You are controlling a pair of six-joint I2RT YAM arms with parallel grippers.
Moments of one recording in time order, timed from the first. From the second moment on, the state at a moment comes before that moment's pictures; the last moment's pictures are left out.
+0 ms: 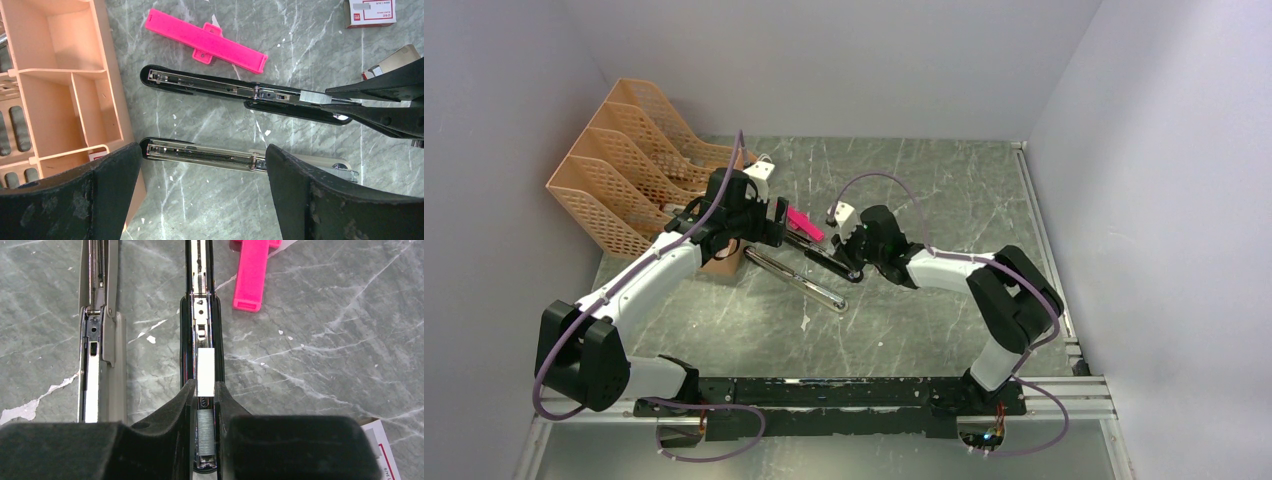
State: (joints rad) left arm -0.43 1.33 0.99 -0.35 0.03 -0.08; right arm 0.67 1.68 0.83 0.28 -0.25 -0.23
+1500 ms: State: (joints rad) left arm -0.43 1.33 0.99 -0.35 0.03 -0.08; right arm 0.68 1.70 0.86 0.21 -0.23 -0.25
